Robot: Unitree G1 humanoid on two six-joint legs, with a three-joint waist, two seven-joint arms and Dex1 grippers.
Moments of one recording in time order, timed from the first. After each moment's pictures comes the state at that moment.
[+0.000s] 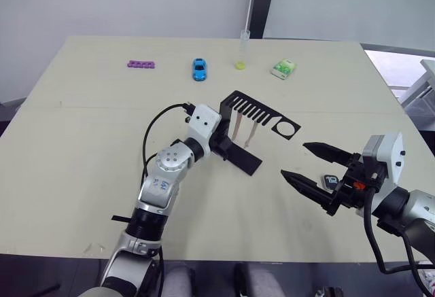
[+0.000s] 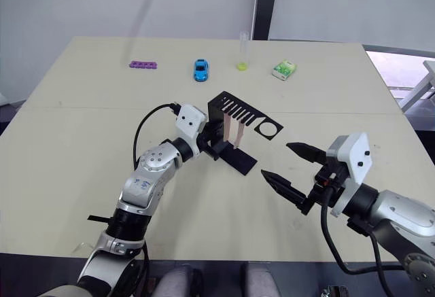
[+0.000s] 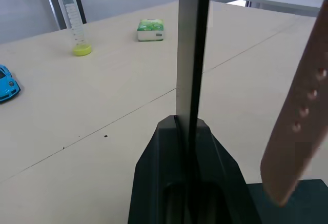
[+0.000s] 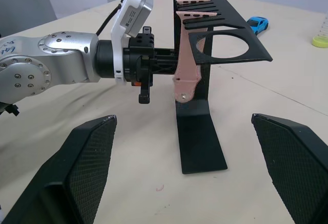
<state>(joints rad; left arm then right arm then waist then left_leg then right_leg) -0.54 0.12 -0.14 -0.03 -0.05 0.42 -0.31 0.11 -0.82 -0.44 -0.82 1.01 0.70 0.48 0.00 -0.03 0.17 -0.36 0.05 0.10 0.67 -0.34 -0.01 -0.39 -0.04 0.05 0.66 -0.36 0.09</state>
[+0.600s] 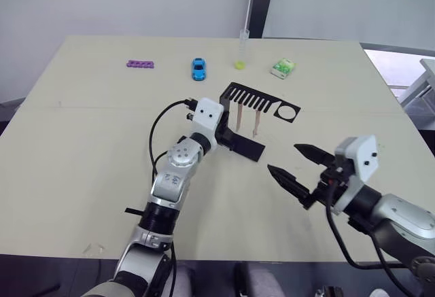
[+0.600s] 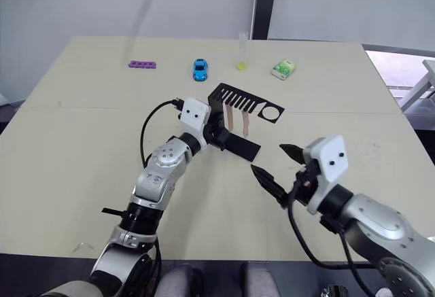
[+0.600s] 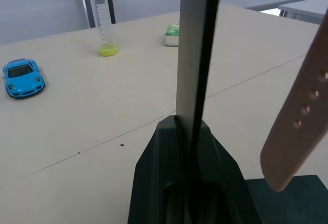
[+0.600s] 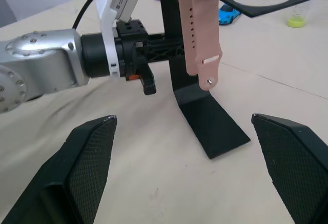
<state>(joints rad) -0.63 0.00 -0.11 0.11 -0.02 0.41 -0.12 -0.02 -0.67 -0.22 -0.90 0.97 0.81 0.09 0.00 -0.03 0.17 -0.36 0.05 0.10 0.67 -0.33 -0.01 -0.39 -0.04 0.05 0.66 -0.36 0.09</state>
